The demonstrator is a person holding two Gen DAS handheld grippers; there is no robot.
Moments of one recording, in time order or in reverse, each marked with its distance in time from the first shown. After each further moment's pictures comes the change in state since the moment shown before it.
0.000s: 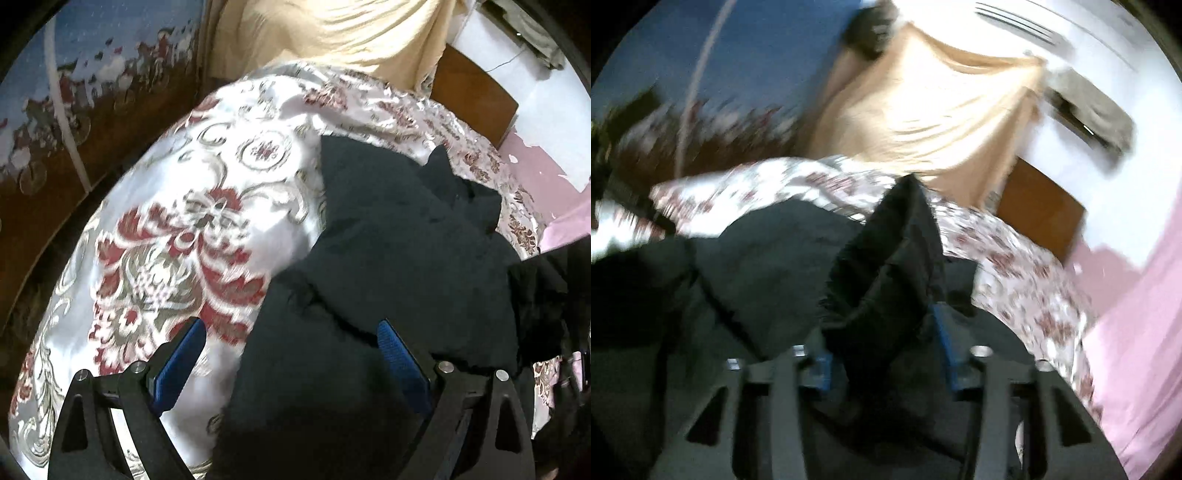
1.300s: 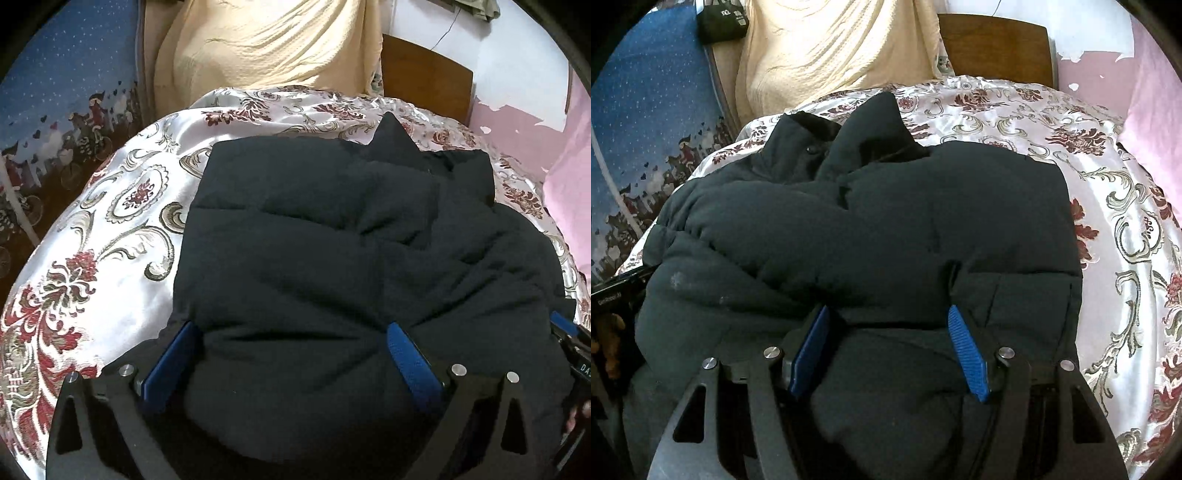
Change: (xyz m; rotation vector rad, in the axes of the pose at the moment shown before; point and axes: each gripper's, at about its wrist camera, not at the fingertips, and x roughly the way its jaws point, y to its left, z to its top) left arm 0.090 -0.096 -0.007 0.225 -0.177 0.021; right arm 0.145 -0.123 -0.124 0.503 0.326 0.184
